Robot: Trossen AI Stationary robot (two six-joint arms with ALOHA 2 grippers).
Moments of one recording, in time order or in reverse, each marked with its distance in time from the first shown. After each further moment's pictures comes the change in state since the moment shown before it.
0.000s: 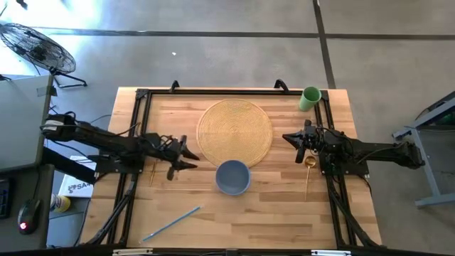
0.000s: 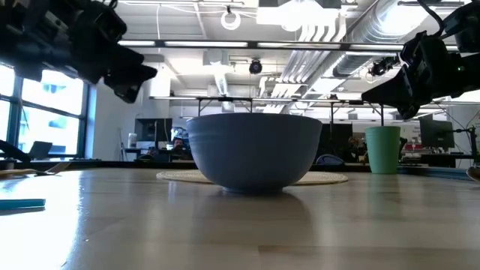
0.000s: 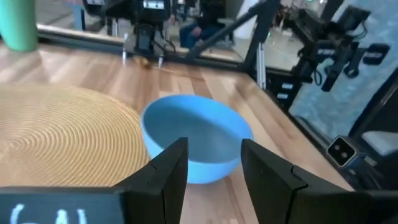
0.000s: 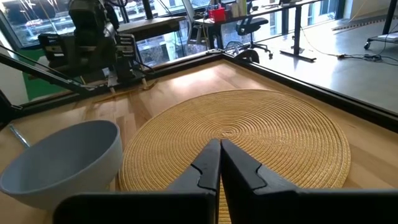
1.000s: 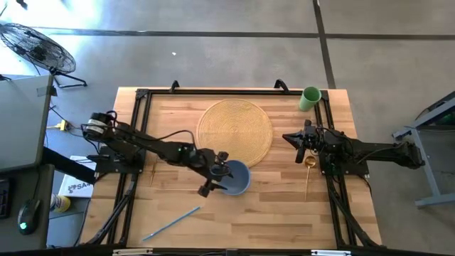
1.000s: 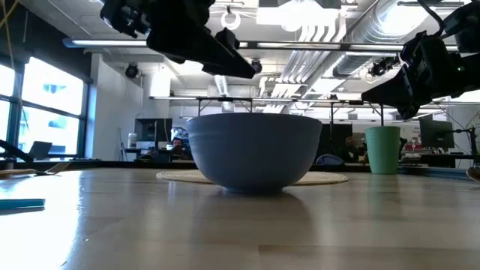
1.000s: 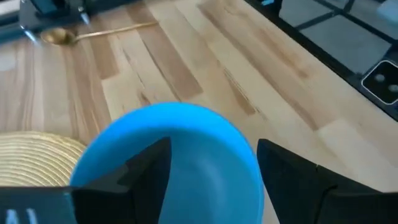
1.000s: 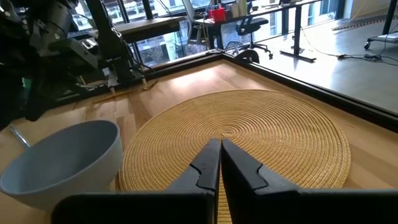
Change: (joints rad) left arm -0.135 0.597 0.775 -0.597 0.000 0.398; right arm 0.000 0.001 0.000 0.002 0.000 0.000
